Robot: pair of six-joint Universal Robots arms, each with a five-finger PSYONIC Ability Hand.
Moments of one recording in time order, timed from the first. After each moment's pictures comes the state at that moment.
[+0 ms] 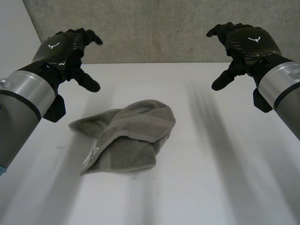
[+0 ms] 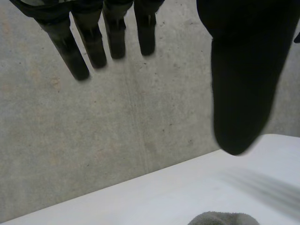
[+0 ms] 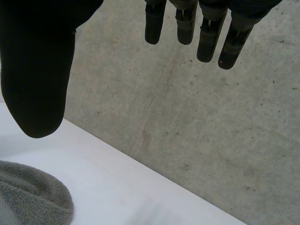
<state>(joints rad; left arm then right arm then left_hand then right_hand) 4.29 -1.63 -1.46 3.13 -1.54 3.03 1.93 -1.44 1.40 0.00 1.42 3.08 0.34 0.33 0.33 0.33 0.15 0.23 0.19 0.19 0.19 0.03</state>
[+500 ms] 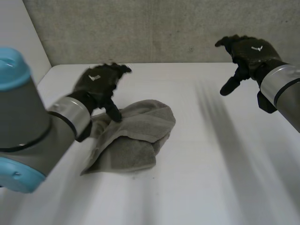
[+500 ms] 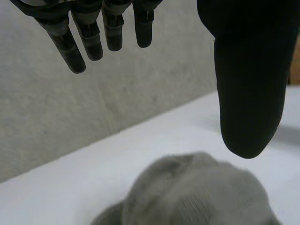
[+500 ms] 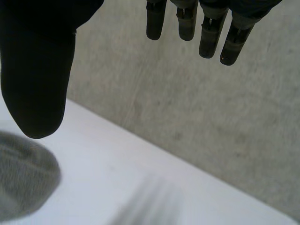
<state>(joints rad) 4.19 -1.82 -1.45 3.14 -1.53 3.14 1.86 -1.32 1.31 0.07 1.41 3.05 0.21 0.21 0.21 0.21 0.04 0.18 0.17 0.17 0.17 0.02</state>
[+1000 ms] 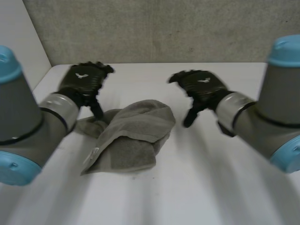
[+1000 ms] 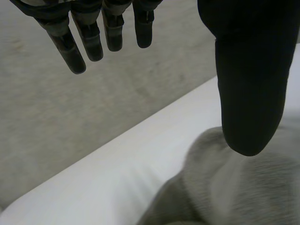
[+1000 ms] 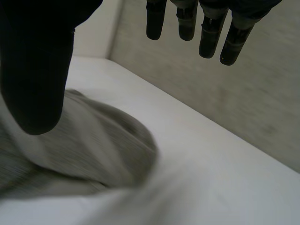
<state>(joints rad) 4.27 -1.81 -1.46 3.14 -1.57 3.33 2.09 -1.18 1.27 0.14 1.35 2.97 0.21 0.21 0.21 0.21 0.04 0.18 0.17 0.17 0.17 0.02</state>
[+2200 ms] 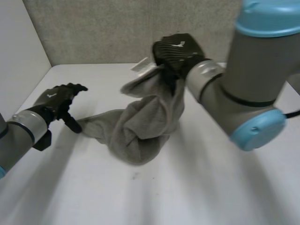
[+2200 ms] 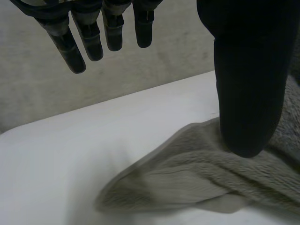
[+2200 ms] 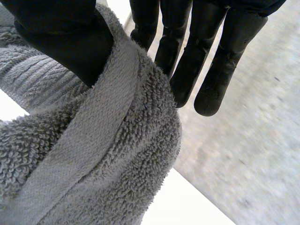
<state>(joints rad) 4.58 -1.82 -1.68 3.24 -1.30 3.18 2.23 -1.06 0.90 0.19 1.51 2.91 0.21 0.21 0.21 0.21 0.04 1.38 1.21 1.21 1.21 1.02</state>
